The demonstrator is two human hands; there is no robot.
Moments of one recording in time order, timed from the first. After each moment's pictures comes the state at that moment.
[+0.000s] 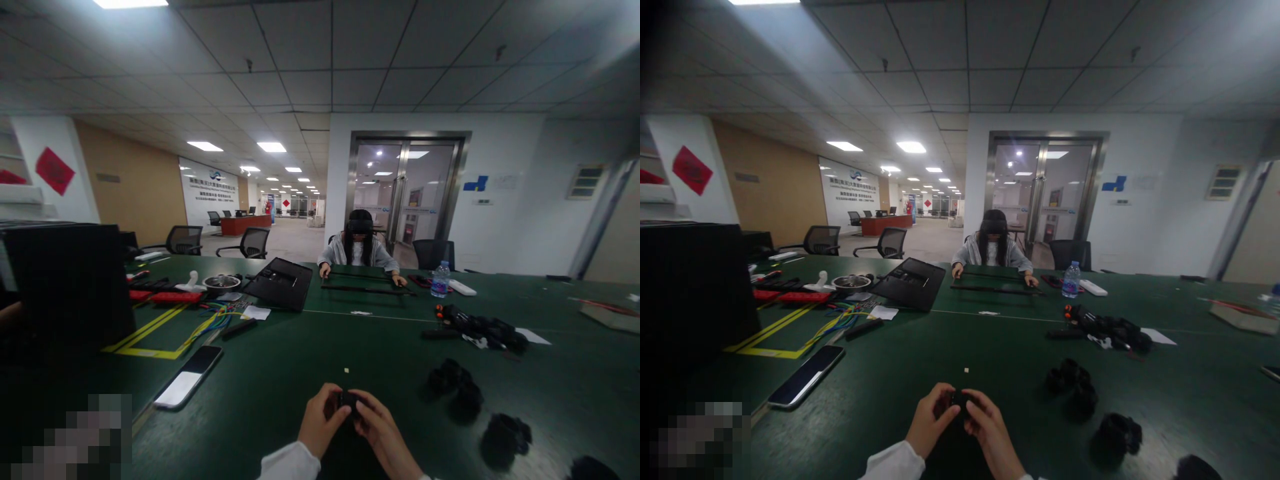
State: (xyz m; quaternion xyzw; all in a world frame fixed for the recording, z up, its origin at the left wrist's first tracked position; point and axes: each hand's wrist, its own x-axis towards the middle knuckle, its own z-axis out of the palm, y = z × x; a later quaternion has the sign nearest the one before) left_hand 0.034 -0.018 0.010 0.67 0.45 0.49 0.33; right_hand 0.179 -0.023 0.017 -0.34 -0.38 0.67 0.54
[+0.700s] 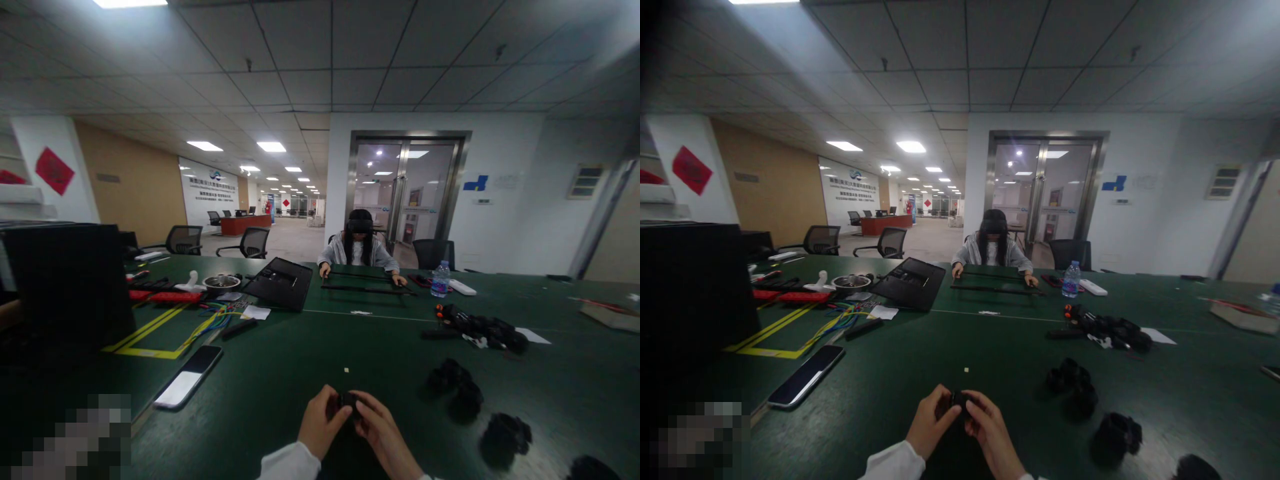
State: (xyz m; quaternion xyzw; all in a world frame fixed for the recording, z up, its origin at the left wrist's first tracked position) left_hand 0.035 -0.016 0.005 0.67 0.49 0.46 0.30; right_hand 0.179 -0.023 0.015 -0.36 -0.37 0.67 0.54
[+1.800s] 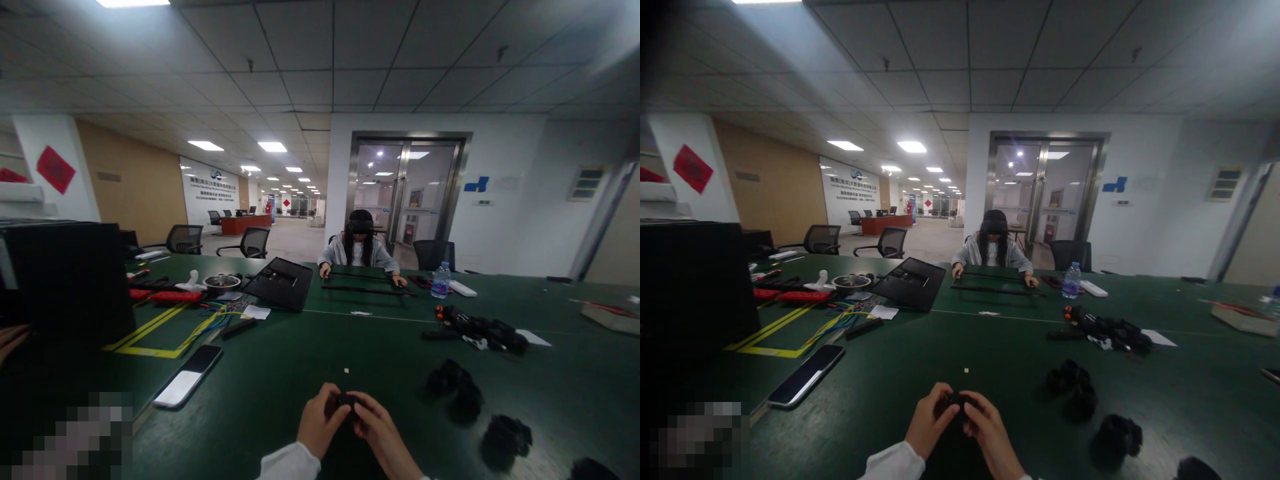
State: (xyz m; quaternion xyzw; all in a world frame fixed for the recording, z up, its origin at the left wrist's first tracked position) left_hand 0.033 -0.021 0.010 0.70 0.49 0.45 0.26; right_hand 0.179 -0.020 0.011 -0.35 -0.40 0.67 0.52
